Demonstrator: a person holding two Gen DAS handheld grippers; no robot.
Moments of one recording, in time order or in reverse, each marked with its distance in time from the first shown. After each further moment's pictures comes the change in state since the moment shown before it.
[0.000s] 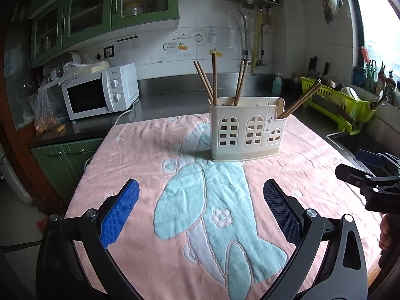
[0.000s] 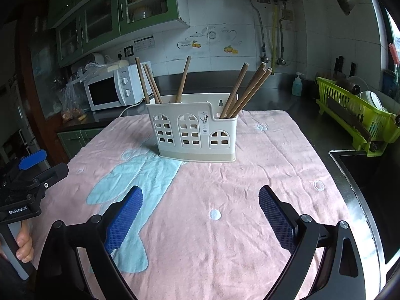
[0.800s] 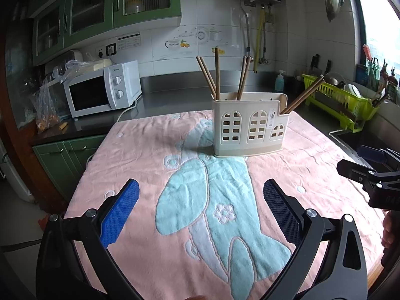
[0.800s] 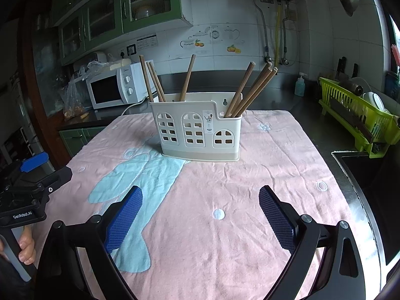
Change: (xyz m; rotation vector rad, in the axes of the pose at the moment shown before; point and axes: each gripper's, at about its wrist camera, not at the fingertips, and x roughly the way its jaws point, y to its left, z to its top) left arm 0.003 0.003 -0.006 -0.004 0.010 0.017; right arm 0.003 0.003 -0.001 -0.007 0.002 0.009
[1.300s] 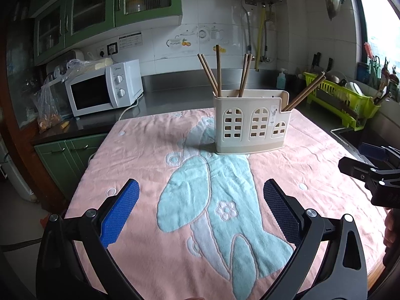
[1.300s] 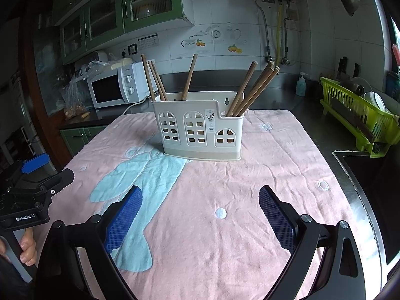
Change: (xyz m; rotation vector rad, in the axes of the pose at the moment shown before) left arm -0.002 0.000 -0.003 0.005 0.008 0.012; right arm 0.000 0.004 -0.001 -0.003 0.003 0.004
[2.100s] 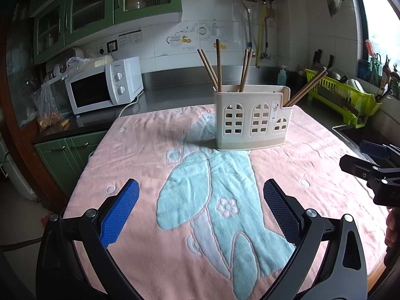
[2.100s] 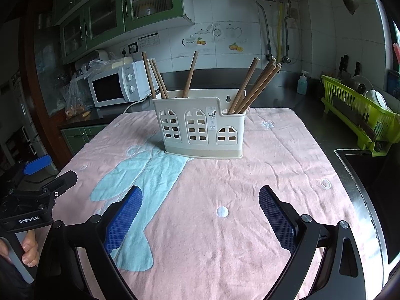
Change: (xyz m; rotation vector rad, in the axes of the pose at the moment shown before) left arm 0.006 -0.001 -0.003 0.002 0.016 0.006; right arm 0.002 0.002 -0.001 0.004 0.007 0.007
